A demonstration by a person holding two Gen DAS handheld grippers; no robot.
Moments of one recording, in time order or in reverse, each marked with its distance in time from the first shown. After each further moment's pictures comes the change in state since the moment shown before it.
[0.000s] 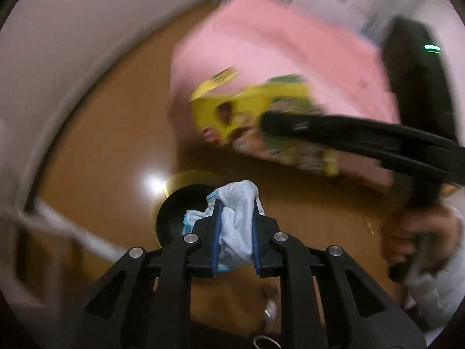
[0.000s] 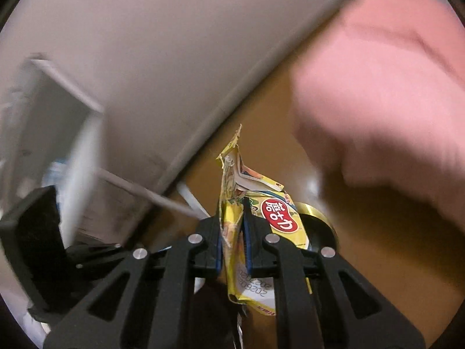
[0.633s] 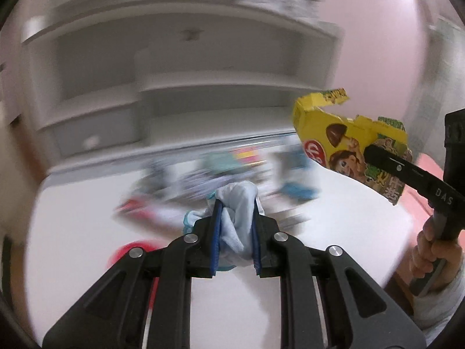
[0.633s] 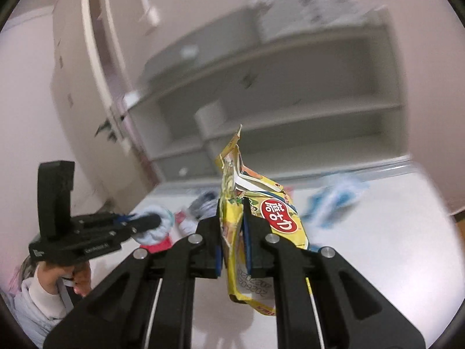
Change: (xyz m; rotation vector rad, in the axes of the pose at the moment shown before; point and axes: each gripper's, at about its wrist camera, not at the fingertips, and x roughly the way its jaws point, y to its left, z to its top) left arm -0.432 0.190 -0.274 -0.570 -0.708 0.686; right arm -0.014 0.512 -0.077 -0.844 -0.172 0.656
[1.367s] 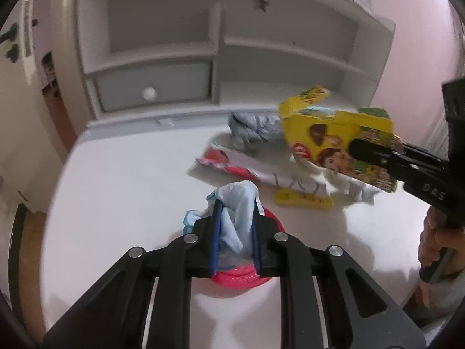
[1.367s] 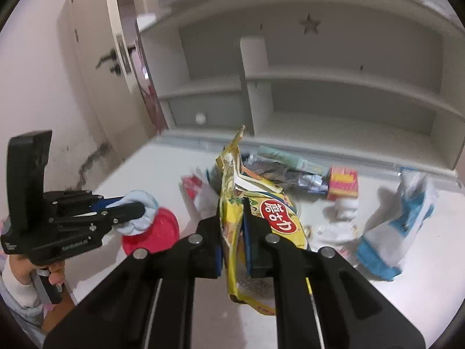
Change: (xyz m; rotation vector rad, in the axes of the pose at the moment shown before) left arm -0.005 0.120 -0.055 -0.146 0.077 0.196; right arm 0.145 0.088 -0.018 -0.188 0.247 0.028
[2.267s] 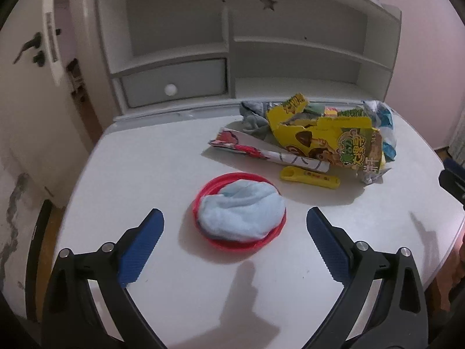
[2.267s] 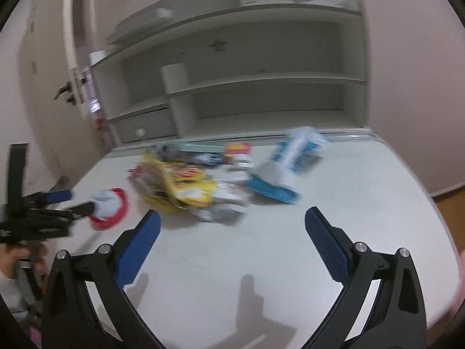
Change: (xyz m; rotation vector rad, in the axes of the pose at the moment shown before) left arm -0.008 -0.029 -0.026 0.022 0.005 0.148; right arm -0.095 -0.030 -0.074 0.144 -0.099 -0.242
